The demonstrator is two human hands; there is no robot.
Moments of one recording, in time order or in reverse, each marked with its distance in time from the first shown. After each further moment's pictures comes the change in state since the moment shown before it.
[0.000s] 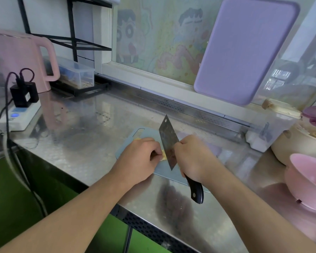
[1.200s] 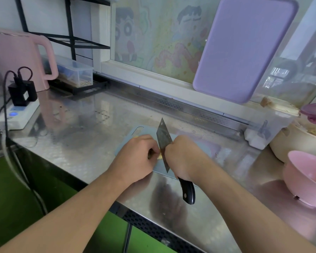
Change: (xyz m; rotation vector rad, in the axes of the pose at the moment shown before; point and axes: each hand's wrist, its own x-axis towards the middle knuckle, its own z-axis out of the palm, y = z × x) left_hand -0.002 -0.003 -0.002 -0.025 0.008 0.034; right_hand -0.013 -0.023 0.002 -0.671 -0.151 -0.291
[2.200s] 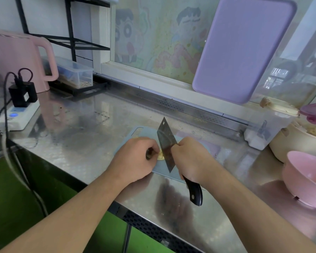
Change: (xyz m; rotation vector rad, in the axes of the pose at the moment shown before) left_hand -0.001 0.000 -0.001 0.023 -0.031 -0.096; right_hand -0.004 0.014 0.006 0.570 0.052 0.254
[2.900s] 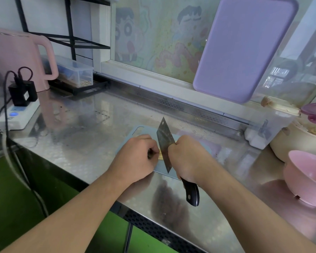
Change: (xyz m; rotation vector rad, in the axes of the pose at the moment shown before) left_hand 0.000 0.000 0.001 -0.027 0.045 0.059; right_hand 0.000 -0.010 0.002 -0.732 -0.035 -0.288
